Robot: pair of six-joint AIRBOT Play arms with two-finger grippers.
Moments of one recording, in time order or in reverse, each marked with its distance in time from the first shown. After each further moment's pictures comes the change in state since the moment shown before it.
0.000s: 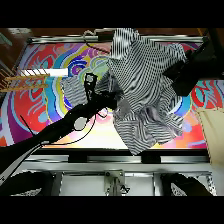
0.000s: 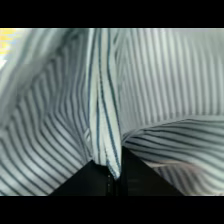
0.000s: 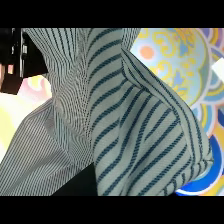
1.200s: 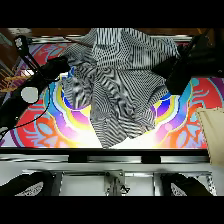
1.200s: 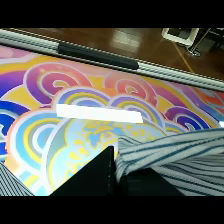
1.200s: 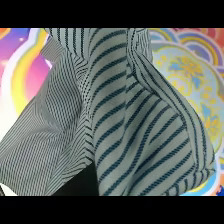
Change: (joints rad) left arm 0.498 0.178 0.129 0.000 -0.273 -0.042; right arm 0.001 -0.001 0.000 0.185 -0.069 -0.045
